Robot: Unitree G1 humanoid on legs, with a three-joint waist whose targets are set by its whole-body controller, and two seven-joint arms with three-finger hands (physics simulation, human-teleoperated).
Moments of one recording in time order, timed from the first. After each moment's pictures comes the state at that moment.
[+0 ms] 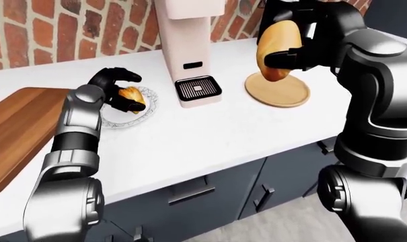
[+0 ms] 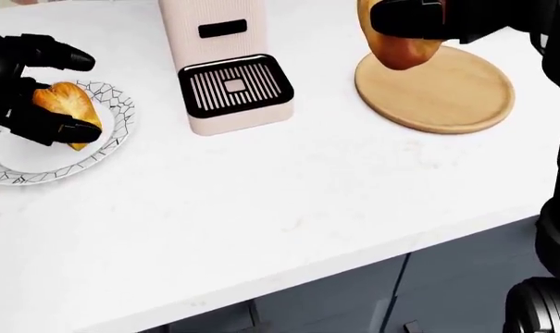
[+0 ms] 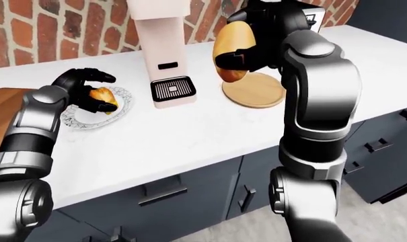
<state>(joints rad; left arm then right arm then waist) -1.07 0.50 0.12 0.93 0.42 0.28 -0.39 -1.13 -0.38 -0.14 -0.14 -0.06 1.28 0.20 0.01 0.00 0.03</state>
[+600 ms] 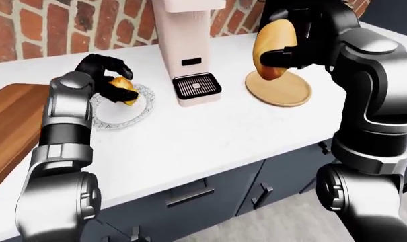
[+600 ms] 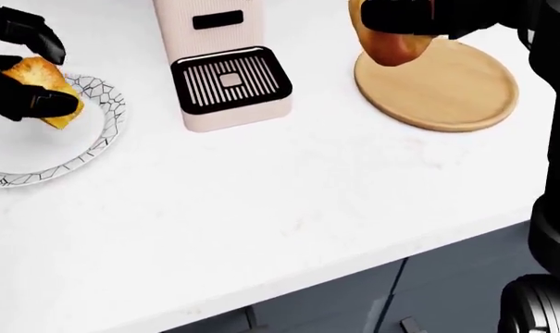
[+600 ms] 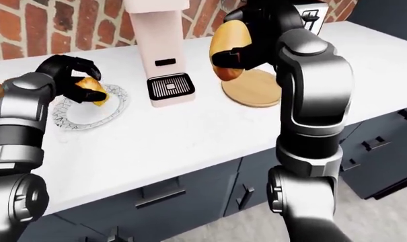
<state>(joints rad) -1.12 0.52 0.15 0.83 0.35 0.44 -0.41 -1.14 -0.37 -0.13 -0.10 -0.04 1.26 0.17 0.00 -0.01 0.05</state>
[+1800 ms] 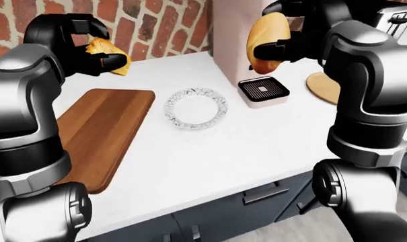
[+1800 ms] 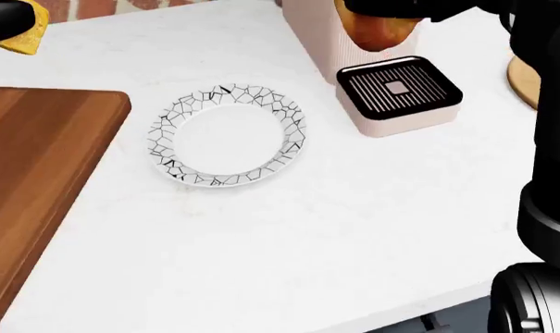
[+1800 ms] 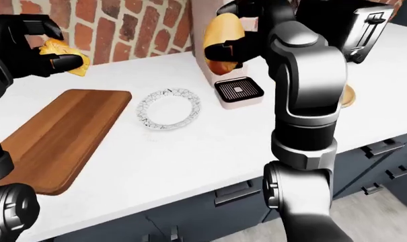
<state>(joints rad) -1.03 0.58 0.23 0.02 -0.06 1.09 -0.19 -1.19 -0.35 -0.13 -0.03 0.00 1.23 0.12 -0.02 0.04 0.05</state>
